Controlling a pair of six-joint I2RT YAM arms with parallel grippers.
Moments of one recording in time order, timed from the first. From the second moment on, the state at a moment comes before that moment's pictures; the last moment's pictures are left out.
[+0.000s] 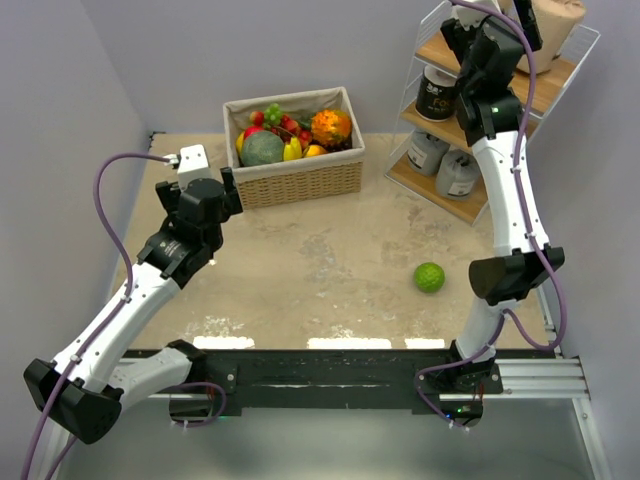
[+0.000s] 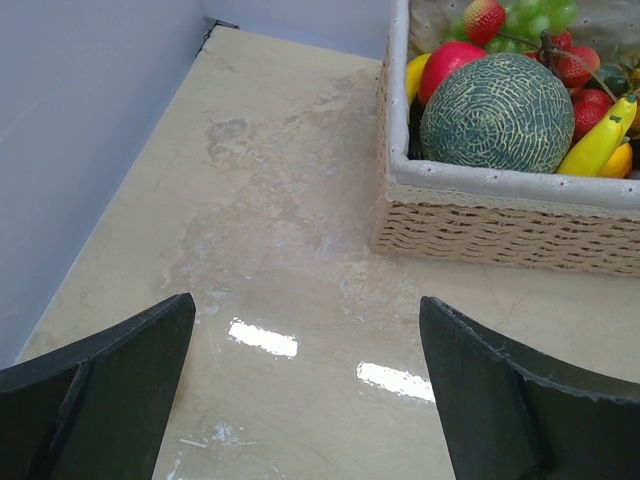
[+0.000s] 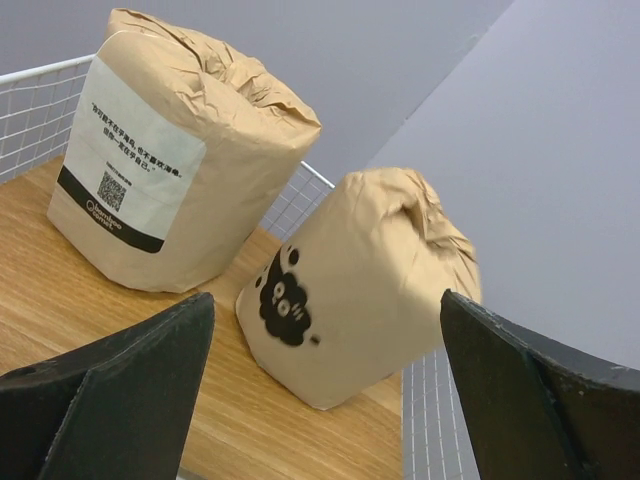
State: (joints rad) left arm -0.49 1.03 1.05 -0.43 -0.76 -0.31; right arm 0.18 1.86 2.31 -0.26 0.59 -0.74
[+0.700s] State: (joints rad) left arm -0.50 0.83 0.95 -0.27 -0.51 -0.24; right arm 0.67 1.61 2.00 -0.47 0.71 -0.25
